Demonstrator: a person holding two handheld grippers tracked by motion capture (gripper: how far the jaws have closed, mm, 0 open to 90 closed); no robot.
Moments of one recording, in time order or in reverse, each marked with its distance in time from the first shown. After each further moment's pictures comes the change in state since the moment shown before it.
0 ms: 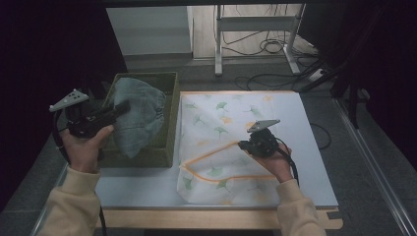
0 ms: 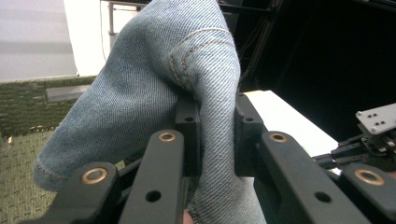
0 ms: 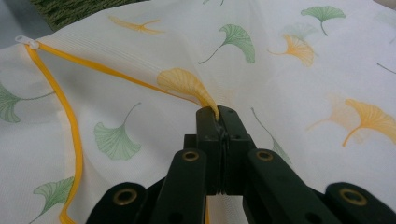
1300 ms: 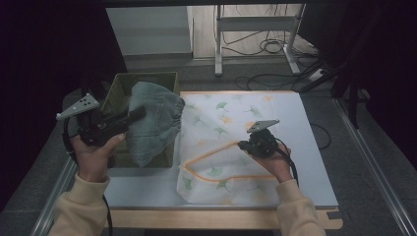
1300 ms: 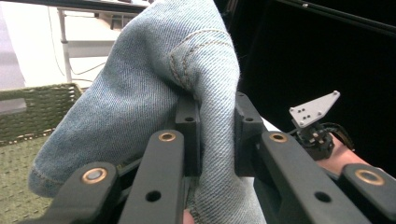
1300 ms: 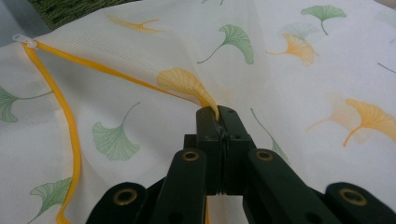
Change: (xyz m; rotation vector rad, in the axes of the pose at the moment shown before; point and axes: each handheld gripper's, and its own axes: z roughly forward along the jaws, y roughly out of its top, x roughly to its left) left arm -0.040 -0.001 -0.001 -0.024 -0.158 0.024; right arm 0.000 -0.001 0.002 0.001 -0.003 0.001
